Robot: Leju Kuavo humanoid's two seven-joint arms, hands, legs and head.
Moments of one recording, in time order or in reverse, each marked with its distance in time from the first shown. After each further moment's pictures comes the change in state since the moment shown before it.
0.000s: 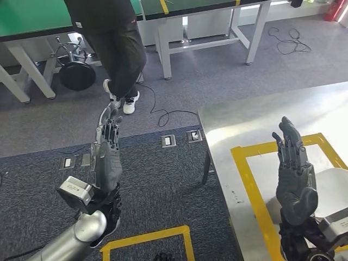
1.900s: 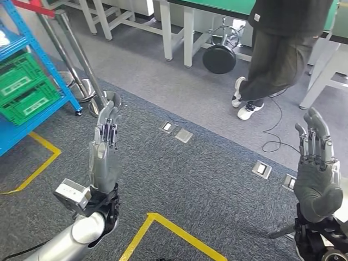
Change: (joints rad) left arm 0.006 0.016 -0.001 -0.034 -0.022 0.006 0.011; right arm -0.028 -0.032 -0.049 -0.043 0.014 -0.016 0.011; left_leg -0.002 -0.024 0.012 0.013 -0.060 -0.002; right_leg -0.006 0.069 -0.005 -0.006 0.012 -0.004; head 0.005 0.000
